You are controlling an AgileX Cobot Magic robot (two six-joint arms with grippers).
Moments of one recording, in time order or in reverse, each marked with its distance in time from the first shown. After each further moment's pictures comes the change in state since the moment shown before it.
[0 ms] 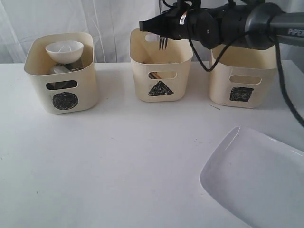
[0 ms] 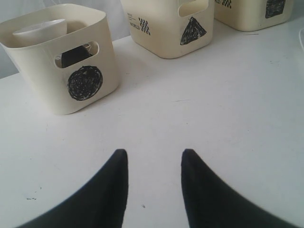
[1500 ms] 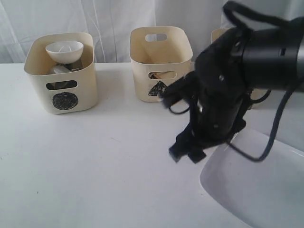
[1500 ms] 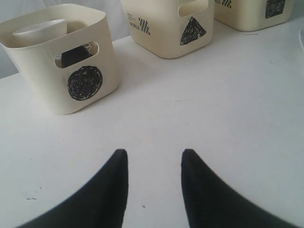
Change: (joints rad) left arm 0.000 0.000 0.000 0.000 0.000 0.000; right arm 0.275 -0.385 0.498 -0.179 0.991 0.013
